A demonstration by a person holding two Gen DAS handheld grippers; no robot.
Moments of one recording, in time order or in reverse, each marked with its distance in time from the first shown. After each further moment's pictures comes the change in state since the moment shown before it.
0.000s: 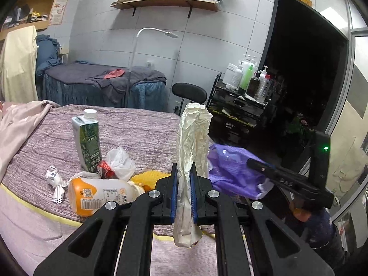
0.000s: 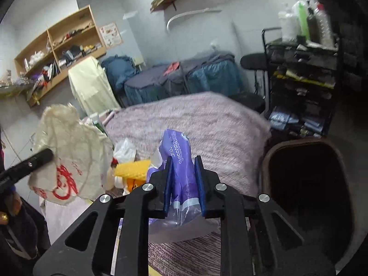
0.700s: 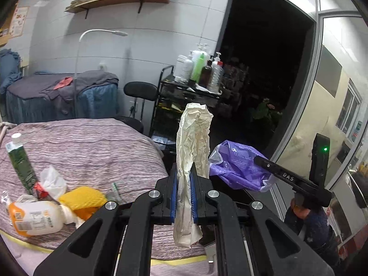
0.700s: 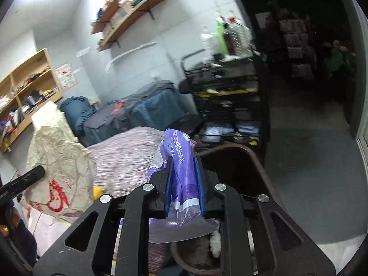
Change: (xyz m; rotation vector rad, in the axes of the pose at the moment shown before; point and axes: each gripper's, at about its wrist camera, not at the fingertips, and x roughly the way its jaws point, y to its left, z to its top) left arm 0.054 -0.109 0.006 0.128 0.045 -0.210; right arm -0.112 -0.130 -0.016 0.224 -0.155 -0.259
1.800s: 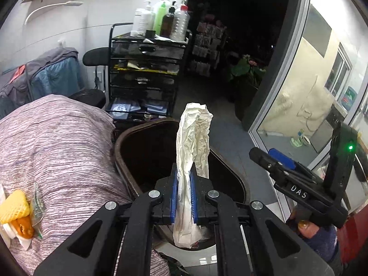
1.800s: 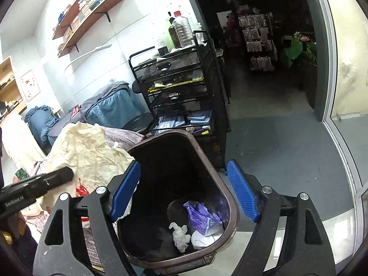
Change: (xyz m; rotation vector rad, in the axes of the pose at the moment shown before) left arm 0.130 -0.072 -0.023 0.113 0.249 -0.112; right arm -0.002 -0.060 -0.038 0.079 -0.024 -0.234
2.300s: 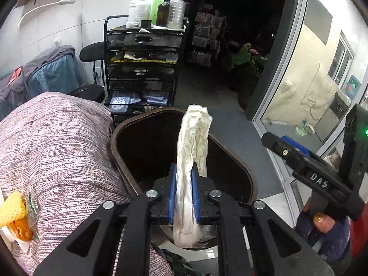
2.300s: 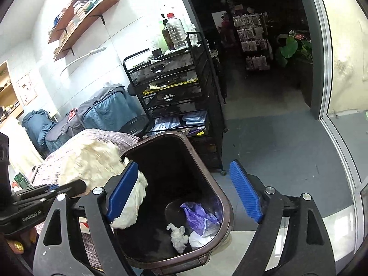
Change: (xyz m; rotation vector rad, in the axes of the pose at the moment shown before) left arm 0.021 -0.007 -0.007 0.042 0.062 0.041; right arm -0.002 -0.008 0.002 0.021 -0.009 -0.015
